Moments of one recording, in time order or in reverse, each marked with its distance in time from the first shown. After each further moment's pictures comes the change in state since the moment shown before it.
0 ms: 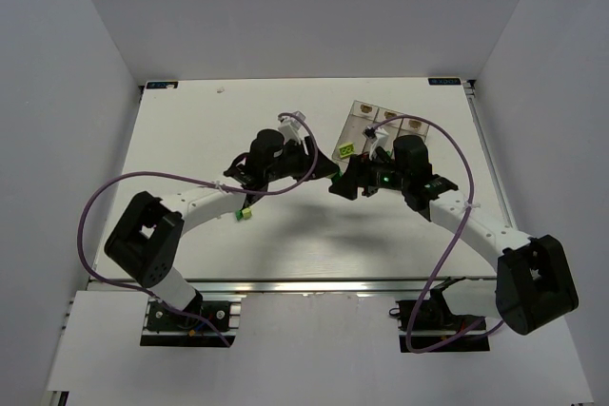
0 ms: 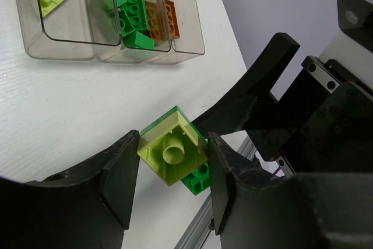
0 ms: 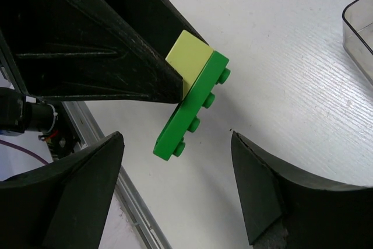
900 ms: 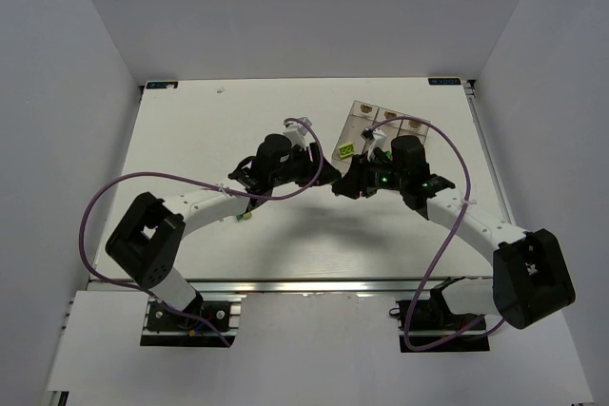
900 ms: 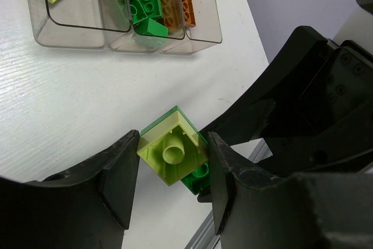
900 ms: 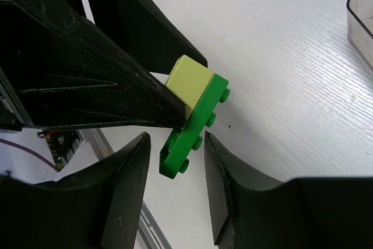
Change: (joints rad) left arm -0.050 0.000 0.000 -0.056 -0.074 0.059; right arm 0.000 0.032 0.000 0.000 -0.008 -0.005
